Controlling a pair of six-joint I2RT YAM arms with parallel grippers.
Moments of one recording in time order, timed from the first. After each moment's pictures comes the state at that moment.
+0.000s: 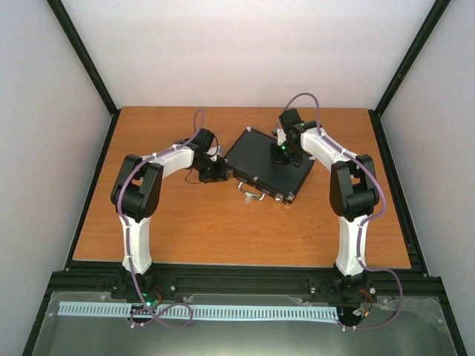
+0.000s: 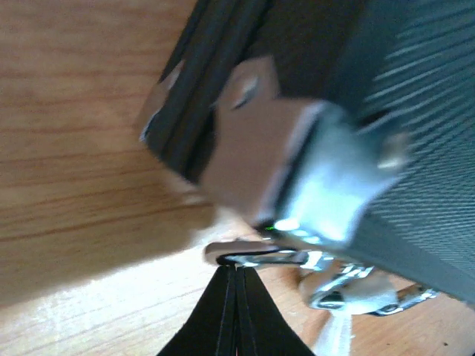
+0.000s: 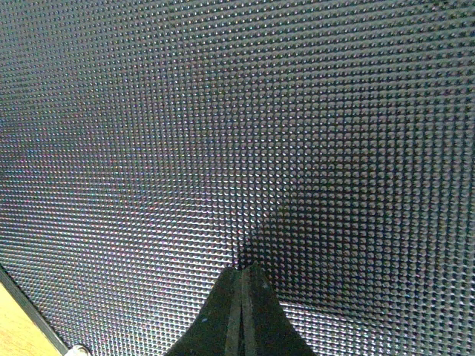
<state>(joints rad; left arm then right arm) -0.38 2.04 1.42 -0.58 0.46 -0.53 0.34 2.08 1.67 -0.84 -0.27 0.20</state>
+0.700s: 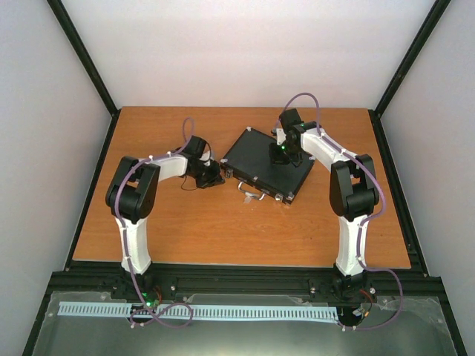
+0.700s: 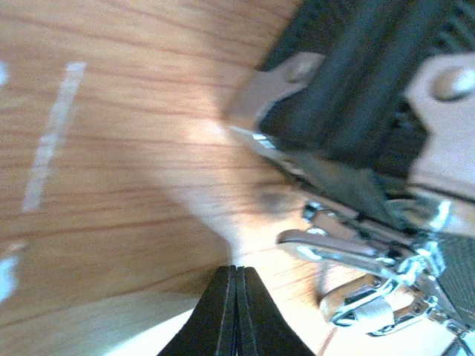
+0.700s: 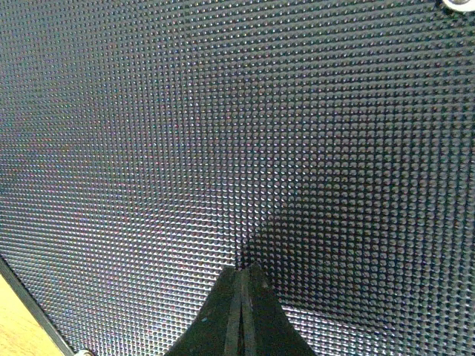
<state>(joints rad) -0.35 2.03 1.26 -0.38 0.48 -0.66 0.33 2.08 1.66 -0.82 -0.29 0.19</state>
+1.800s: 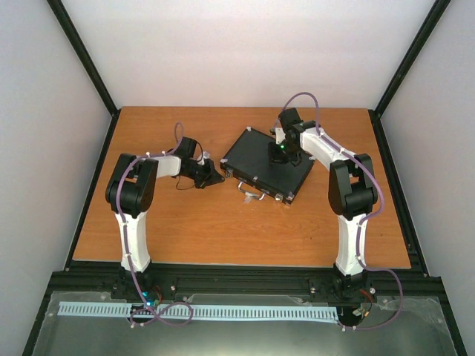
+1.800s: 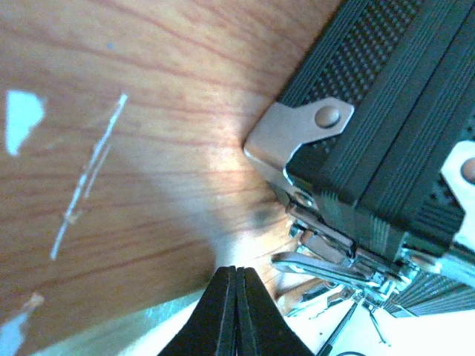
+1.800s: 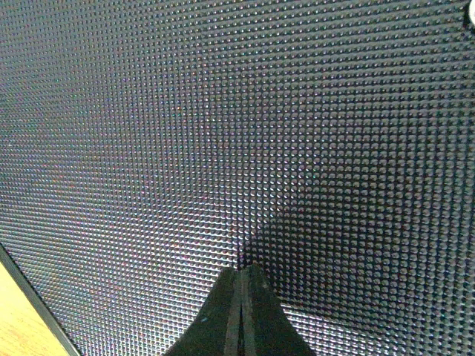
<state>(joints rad) -0.25 2.07 1.21 -0.22 0.75 -0.81 0.33 2.10 1.68 -0.81 -0.31 0.19</state>
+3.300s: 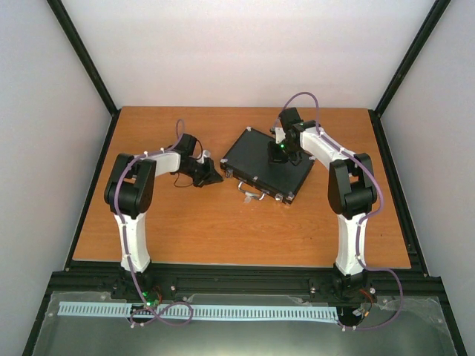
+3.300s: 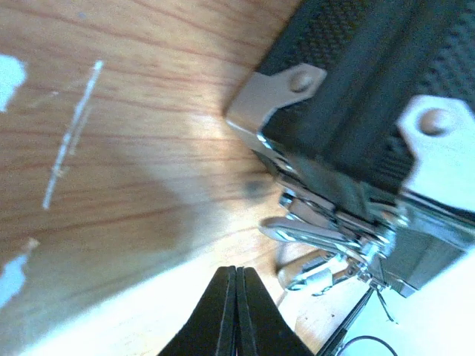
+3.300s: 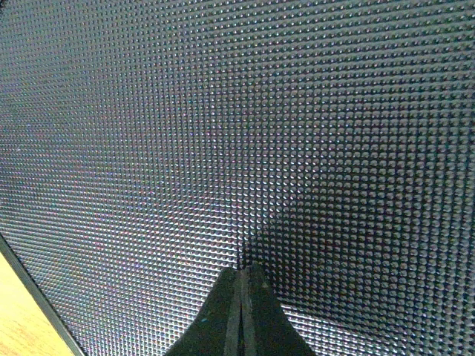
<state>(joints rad) -0.26 2.07 1.26 -0.38 0.75 -0.72 0.33 2.11 1.69 -0.81 -0.33 0.19</state>
